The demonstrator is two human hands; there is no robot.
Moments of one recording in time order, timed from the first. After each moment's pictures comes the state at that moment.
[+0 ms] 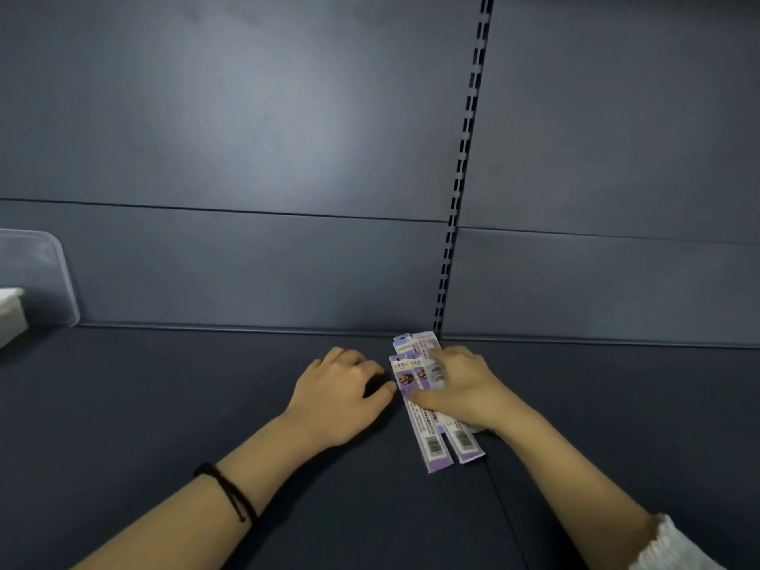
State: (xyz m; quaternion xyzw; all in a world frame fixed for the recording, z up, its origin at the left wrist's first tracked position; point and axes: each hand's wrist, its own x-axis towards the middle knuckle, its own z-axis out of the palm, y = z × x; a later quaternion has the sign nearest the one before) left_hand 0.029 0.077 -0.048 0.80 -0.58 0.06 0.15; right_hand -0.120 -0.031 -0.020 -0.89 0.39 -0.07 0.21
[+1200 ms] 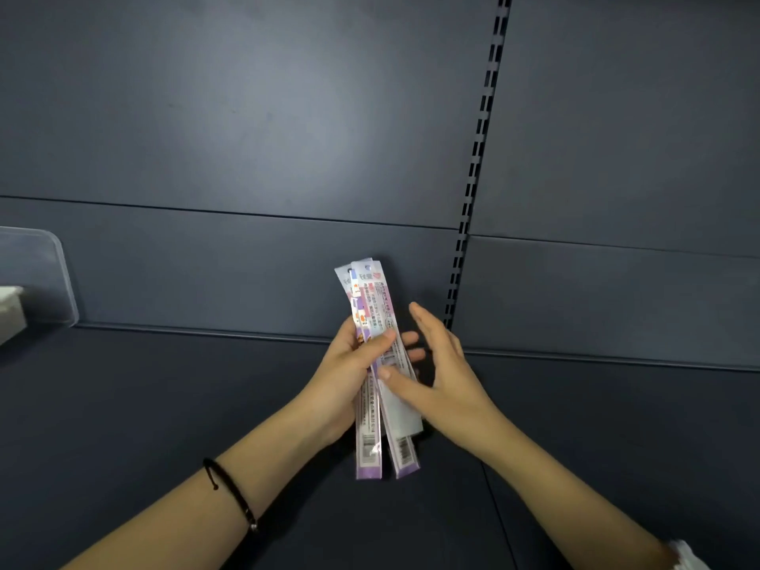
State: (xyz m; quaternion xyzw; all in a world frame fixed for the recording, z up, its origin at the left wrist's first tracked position) left_hand 0.013 0.061 -0.017 0.42 -0.33 -0.41 0.74; right_hand -0.105 -0.017 -0.019 -0.84 0.20 -0.30 0.40
